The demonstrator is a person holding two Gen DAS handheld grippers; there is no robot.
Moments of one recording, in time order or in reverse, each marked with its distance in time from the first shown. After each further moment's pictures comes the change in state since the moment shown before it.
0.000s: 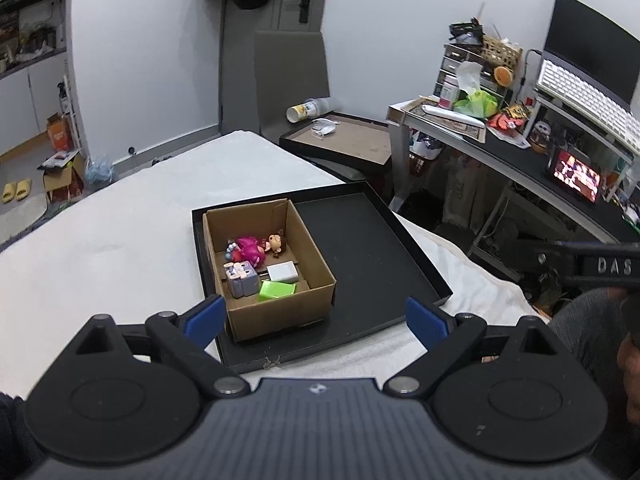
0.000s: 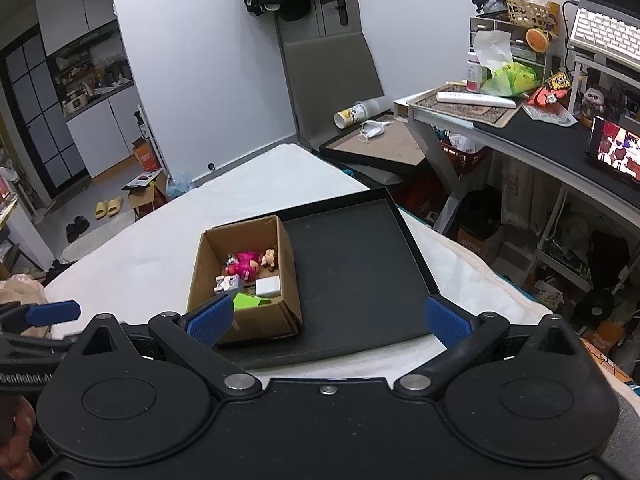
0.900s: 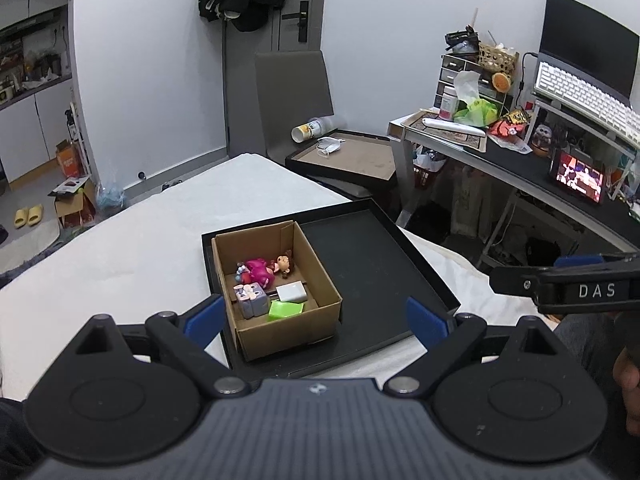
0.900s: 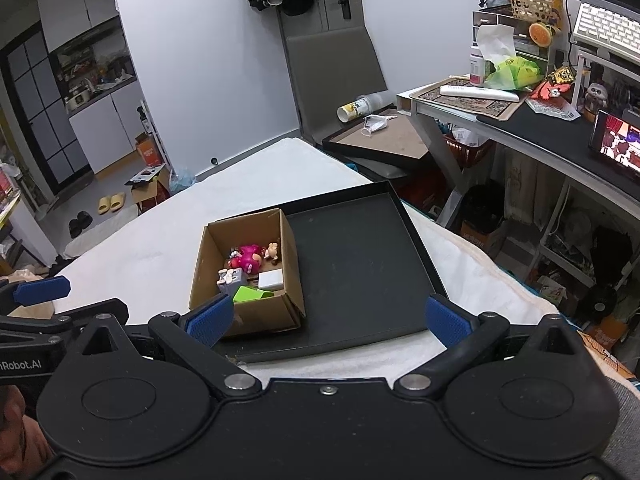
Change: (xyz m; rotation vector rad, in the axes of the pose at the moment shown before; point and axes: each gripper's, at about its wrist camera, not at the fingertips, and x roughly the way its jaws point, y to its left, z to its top) left arm -0.012 -0.014 0.006 0.043 -0.049 0.050; right arm 0.002 -0.004 -0.004 -0.003 0.023 0.011
